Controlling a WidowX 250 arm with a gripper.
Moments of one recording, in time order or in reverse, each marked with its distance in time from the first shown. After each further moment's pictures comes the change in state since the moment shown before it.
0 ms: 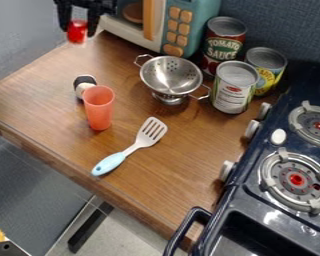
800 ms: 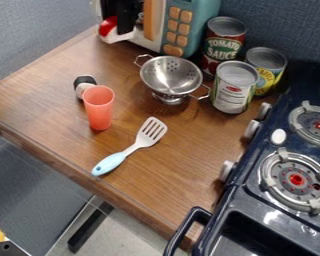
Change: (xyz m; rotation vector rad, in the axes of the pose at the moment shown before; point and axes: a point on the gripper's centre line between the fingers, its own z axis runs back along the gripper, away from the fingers) arm 0.019 -0.058 0.017 -0.066 -0.171 -0.785
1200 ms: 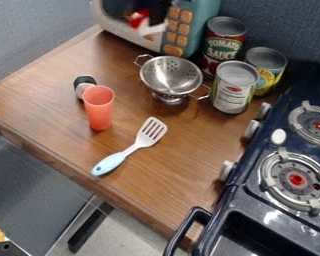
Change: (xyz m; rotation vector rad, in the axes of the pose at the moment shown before) arm 0.038 -0.030 0.010 -0.089 0.021 -0.013
